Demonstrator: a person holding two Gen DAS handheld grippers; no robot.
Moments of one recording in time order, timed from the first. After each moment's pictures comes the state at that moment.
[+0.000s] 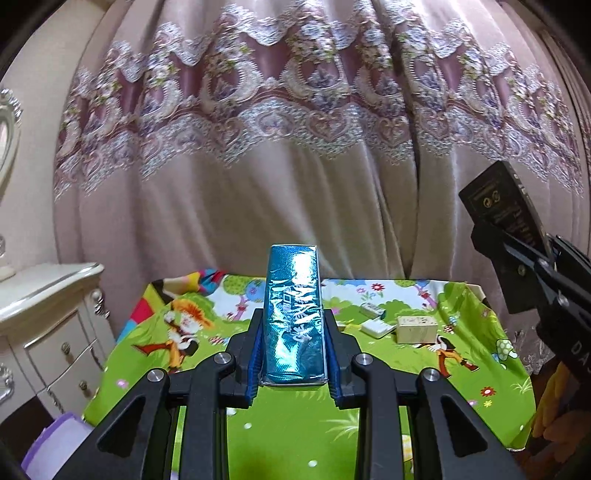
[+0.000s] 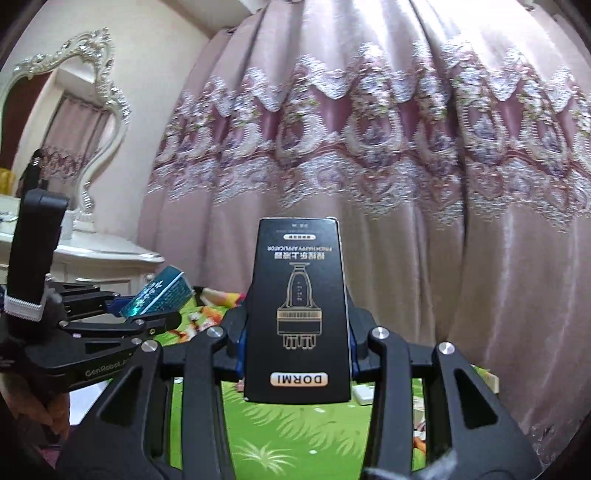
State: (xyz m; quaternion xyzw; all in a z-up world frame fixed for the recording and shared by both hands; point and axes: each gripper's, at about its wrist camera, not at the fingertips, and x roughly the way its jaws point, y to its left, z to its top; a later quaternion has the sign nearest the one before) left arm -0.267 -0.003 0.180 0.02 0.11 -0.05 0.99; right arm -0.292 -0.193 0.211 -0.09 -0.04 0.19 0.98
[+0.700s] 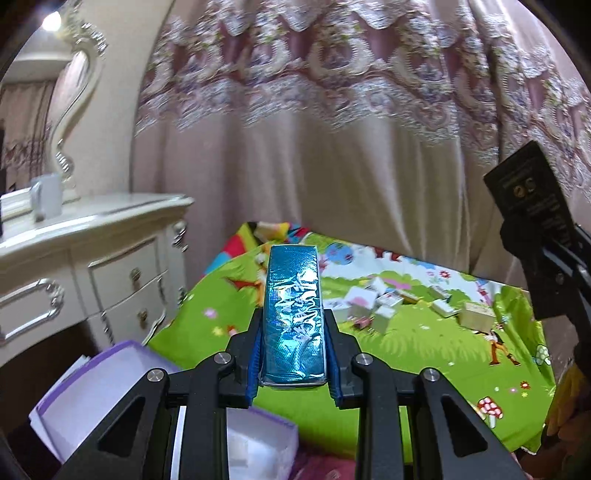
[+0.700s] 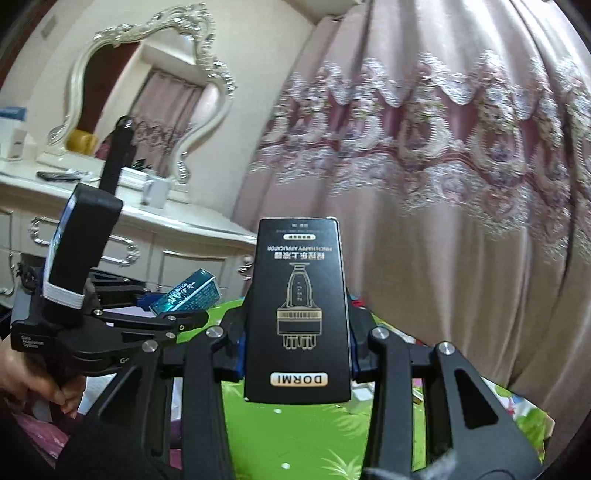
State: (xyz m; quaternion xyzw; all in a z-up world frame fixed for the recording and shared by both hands) left arm -0.304 0.116 0.138 -0.07 0.17 0.07 0.98; right arm -0.316 -0.081 0.192 -0.18 -0.03 0.36 0.92
